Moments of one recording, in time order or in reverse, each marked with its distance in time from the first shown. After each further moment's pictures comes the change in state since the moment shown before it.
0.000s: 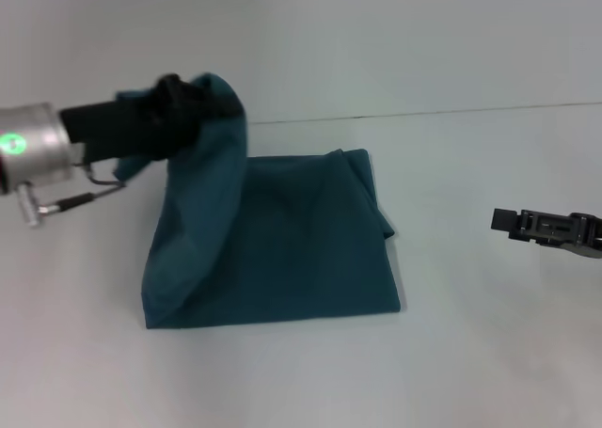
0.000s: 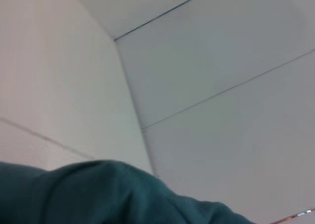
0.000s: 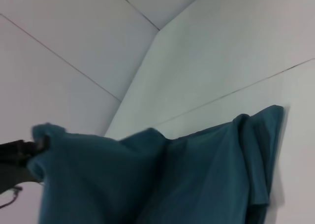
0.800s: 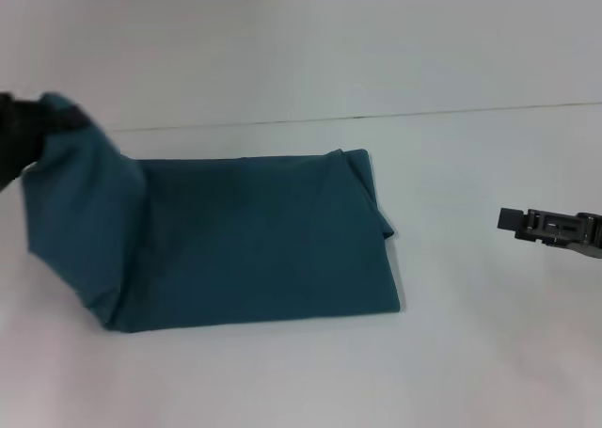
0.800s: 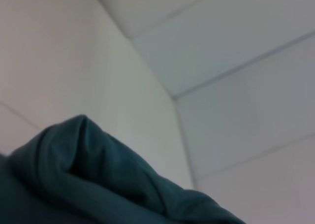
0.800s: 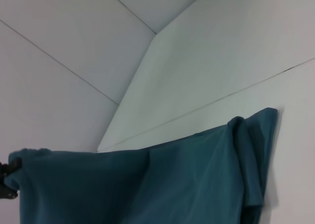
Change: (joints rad) left arm 0.140 0.122 -0.192 0.063 0.063 0.134 -0.001; right arm -0.010 -0.006 0.002 0.000 0.008 -0.001 0.002
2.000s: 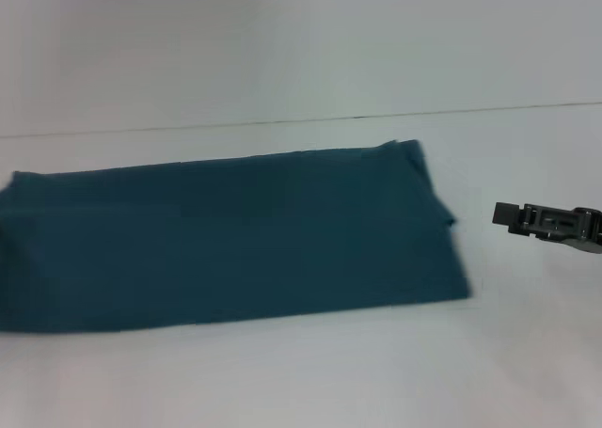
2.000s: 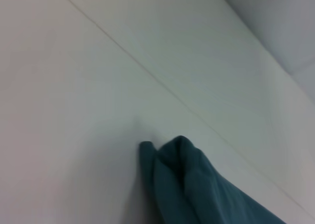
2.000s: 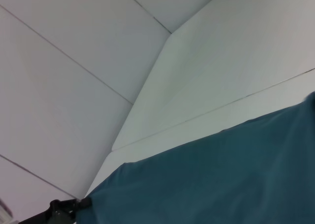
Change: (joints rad) left arm 0.097 0.014 0.037 -0.155 0.172 -0.486 0.128; right arm 0.001 0.007 -0.006 -0.015 0.021 -0.029 0.001
